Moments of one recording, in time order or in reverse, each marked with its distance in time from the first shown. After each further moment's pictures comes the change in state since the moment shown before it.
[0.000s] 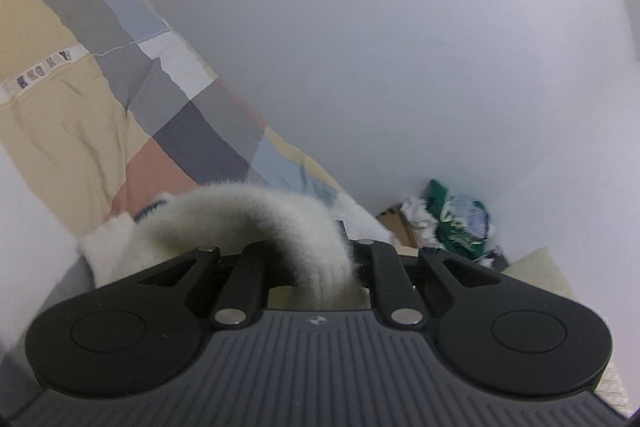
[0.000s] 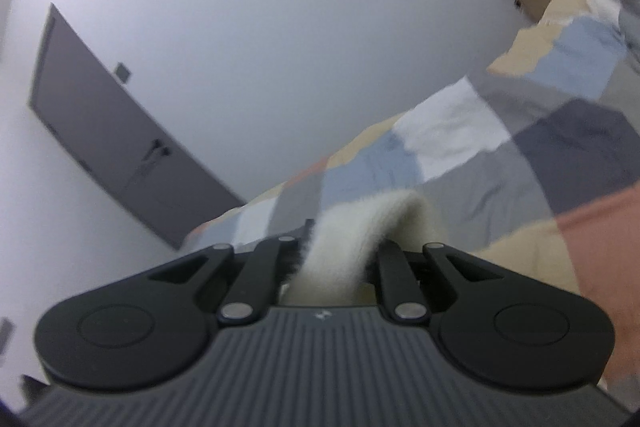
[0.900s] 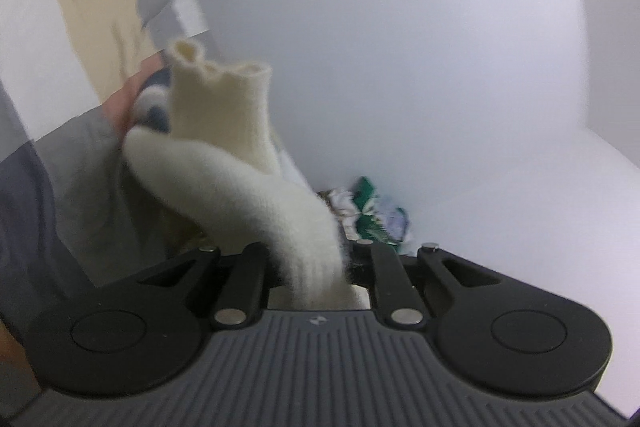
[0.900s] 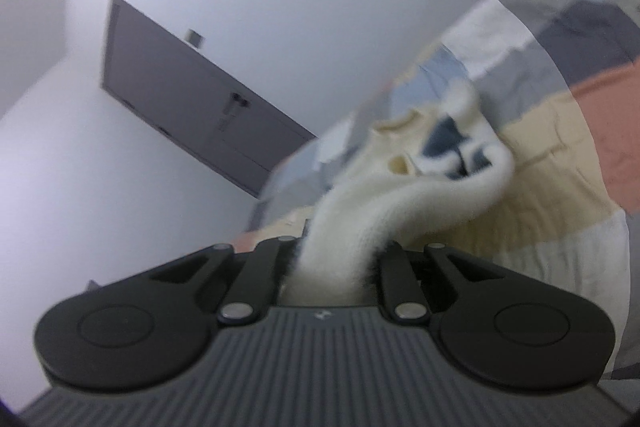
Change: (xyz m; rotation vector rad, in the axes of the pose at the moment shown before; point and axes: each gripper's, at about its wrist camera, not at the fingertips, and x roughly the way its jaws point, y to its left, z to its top) left arm -0.166 0.003 -0.113 -0.246 -0.006 -0.233; right arm -0.146 -0.001 -0.081 0.088 0.156 0.277
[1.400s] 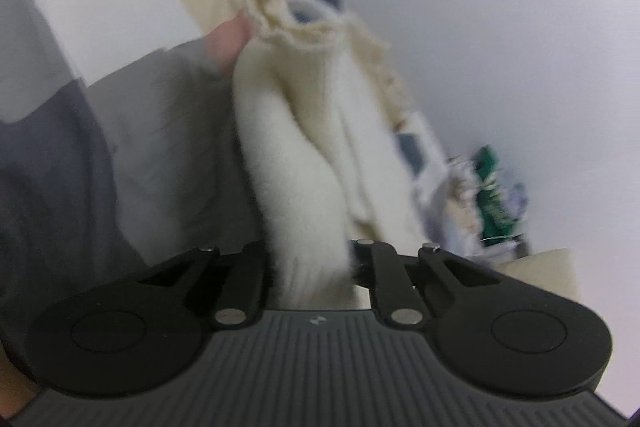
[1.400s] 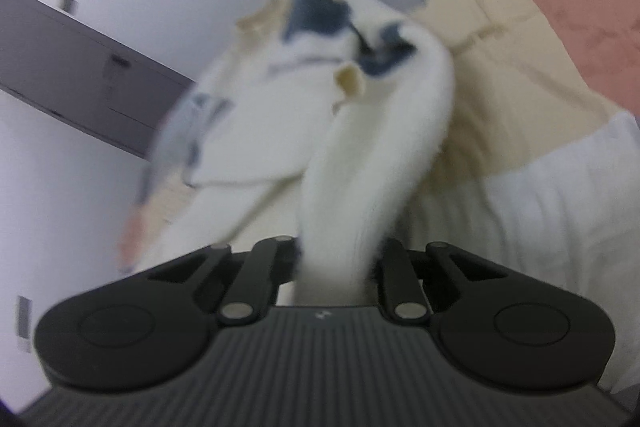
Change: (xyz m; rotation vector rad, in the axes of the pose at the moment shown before) left arm 0.101 0.092 -0.006 -0.067 0.122 0.329; right arm 0.112 -0.095 -0.048 0.151 0.159 -0.286
